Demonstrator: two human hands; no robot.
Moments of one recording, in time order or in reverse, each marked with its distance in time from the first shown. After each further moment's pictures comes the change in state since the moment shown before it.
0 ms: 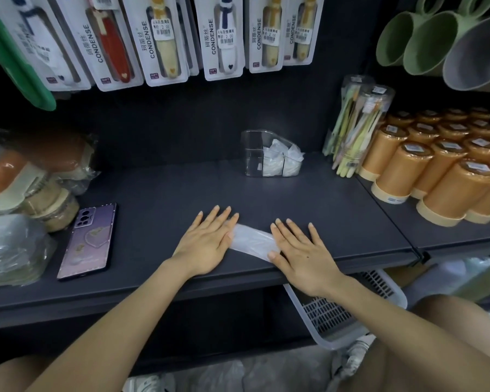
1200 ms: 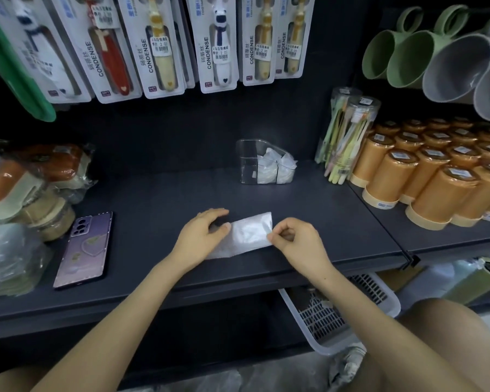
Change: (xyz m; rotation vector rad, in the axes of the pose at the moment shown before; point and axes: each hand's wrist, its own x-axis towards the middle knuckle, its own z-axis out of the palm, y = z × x) left_hand -0.005 0.017 -0.036 -0.721 0.242 -0.162; right_hand 0.007 -0.017 -0.038 0.861 0.341 0.279
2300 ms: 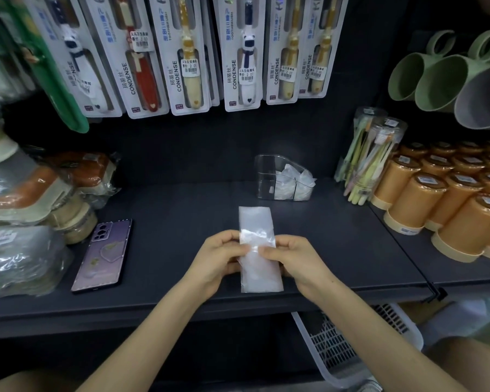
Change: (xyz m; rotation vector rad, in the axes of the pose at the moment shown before) left_hand -0.018 0.029 0.003 -0.850 -0.016 -0.310; right_hand 0.009 -0.030 0.014 0.560 -0.323 0.206
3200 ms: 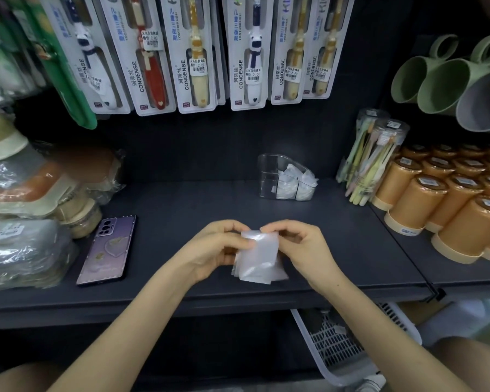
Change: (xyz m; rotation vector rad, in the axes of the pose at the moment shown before) left_hand -0.005 0.031 -0.013 0.080 -0.199 -0.098; right_hand -0.009 -0.012 -0.006 -0.078 -0.005 -0.400
